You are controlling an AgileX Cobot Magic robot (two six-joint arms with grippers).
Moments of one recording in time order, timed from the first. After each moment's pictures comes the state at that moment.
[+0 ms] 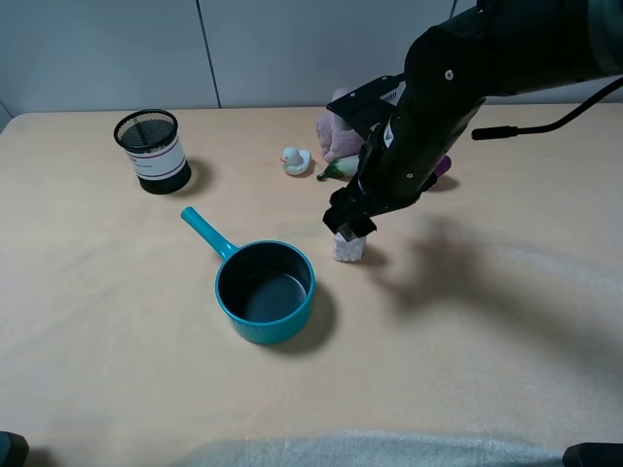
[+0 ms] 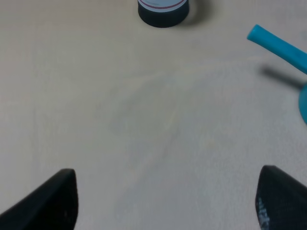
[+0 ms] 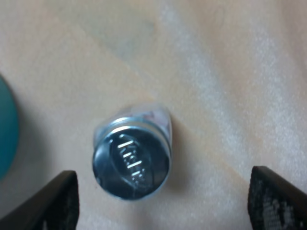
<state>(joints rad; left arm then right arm) 0.01 0.08 -0.49 -0.09 1.07 0.19 0.71 1.80 -1.05 -0.03 0.61 0.05</state>
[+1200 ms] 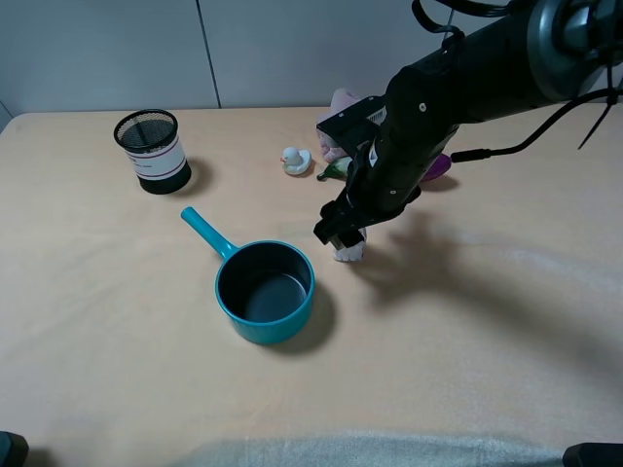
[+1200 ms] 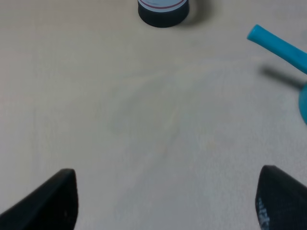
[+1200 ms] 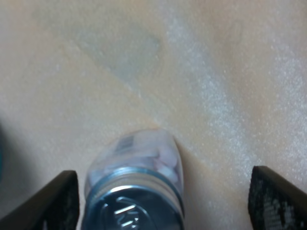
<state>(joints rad) 0.01 0.08 -0.49 -0.09 1.07 0.19 0.71 1.90 -1.05 -0.03 0.51 0.05</state>
